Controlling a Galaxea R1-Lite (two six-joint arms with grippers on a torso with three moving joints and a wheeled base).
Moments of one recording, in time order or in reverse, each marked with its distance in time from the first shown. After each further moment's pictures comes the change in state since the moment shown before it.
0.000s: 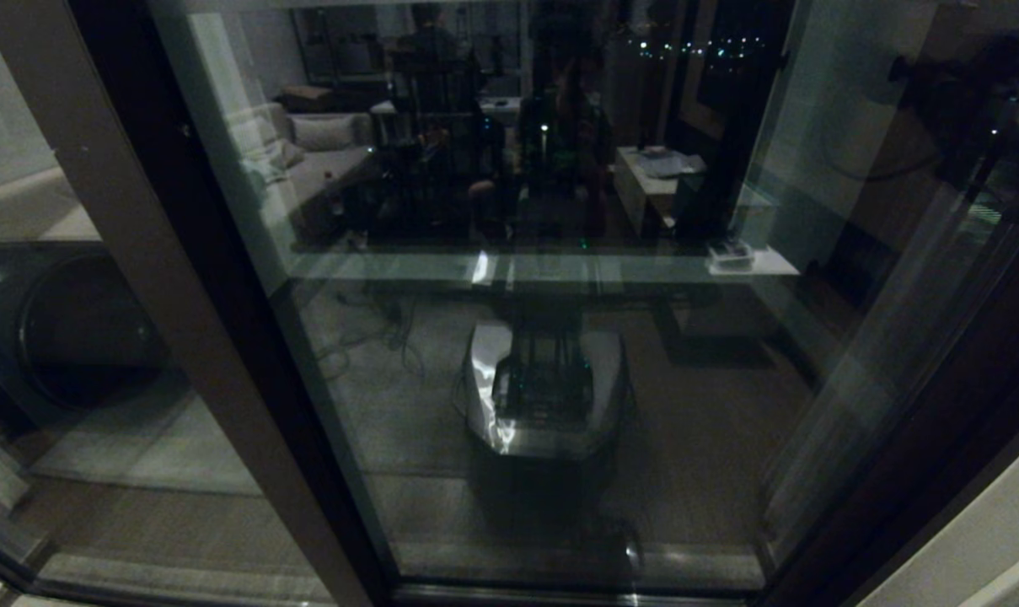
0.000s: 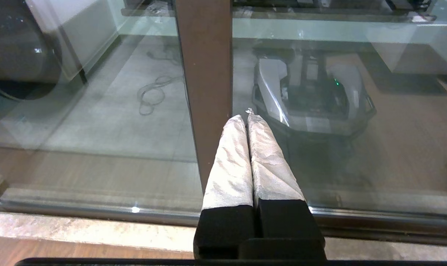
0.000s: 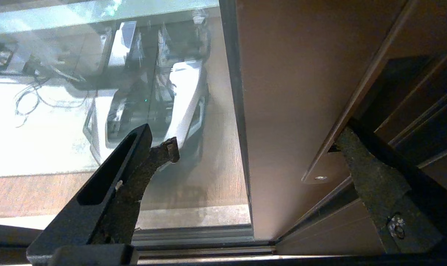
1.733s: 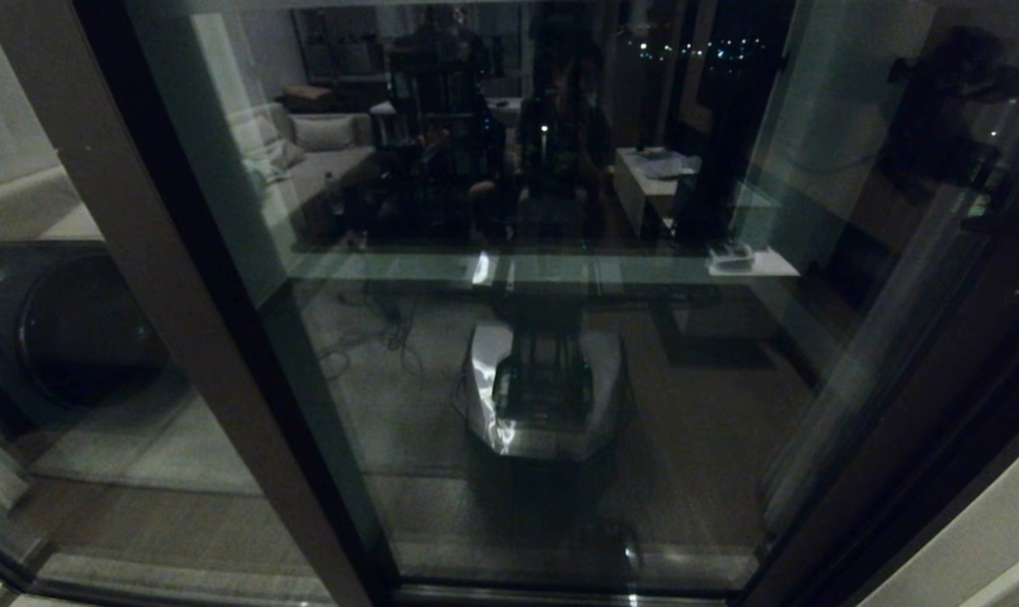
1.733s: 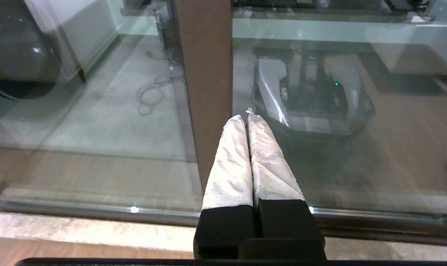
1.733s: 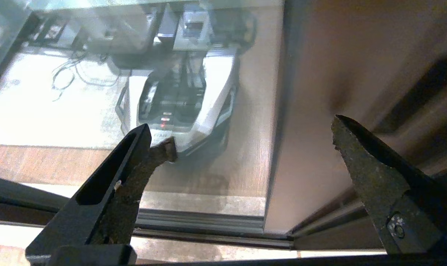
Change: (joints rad) left arm 0.000 0.000 0.000 0.000 0.000 0.000; right arm 0.090 -0.105 0.122 0.002 0.008 -0.002
